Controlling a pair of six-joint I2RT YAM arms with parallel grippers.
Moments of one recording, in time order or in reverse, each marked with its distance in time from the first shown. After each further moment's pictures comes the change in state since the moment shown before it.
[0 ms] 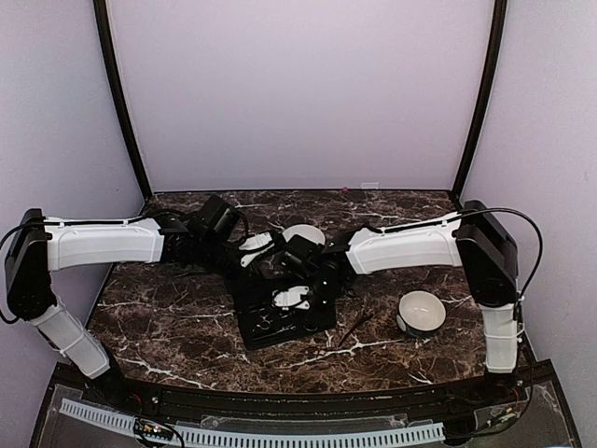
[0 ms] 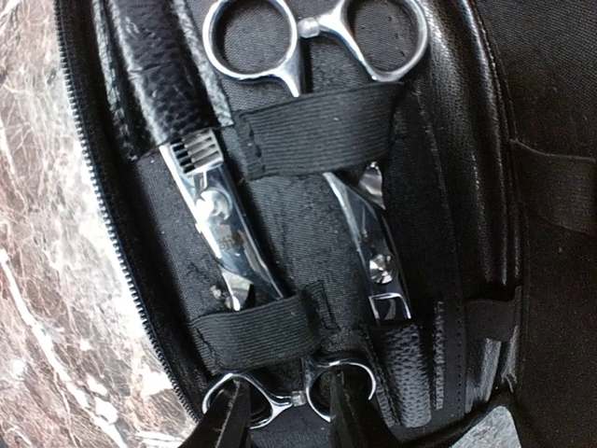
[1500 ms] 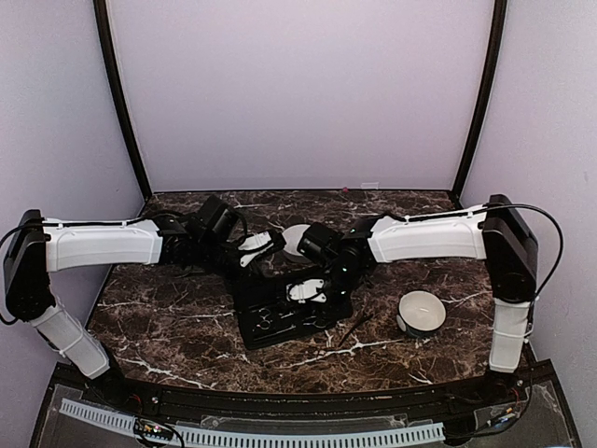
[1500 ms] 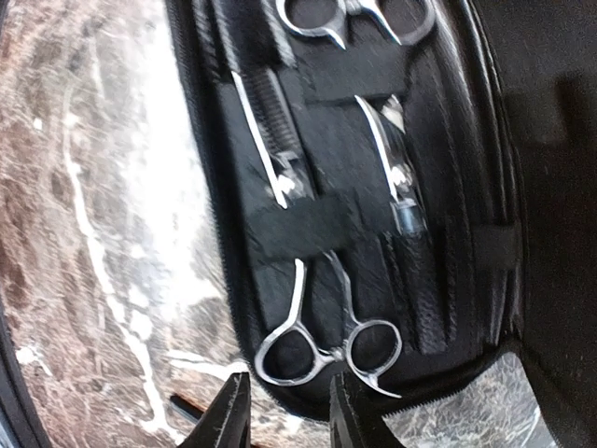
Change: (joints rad) left arm 0.000 -0.011 -0.016 0.025 -0.015 -0.001; right arm -0.059 -0.119 -0.071 -0.057 -0.115 -0.095
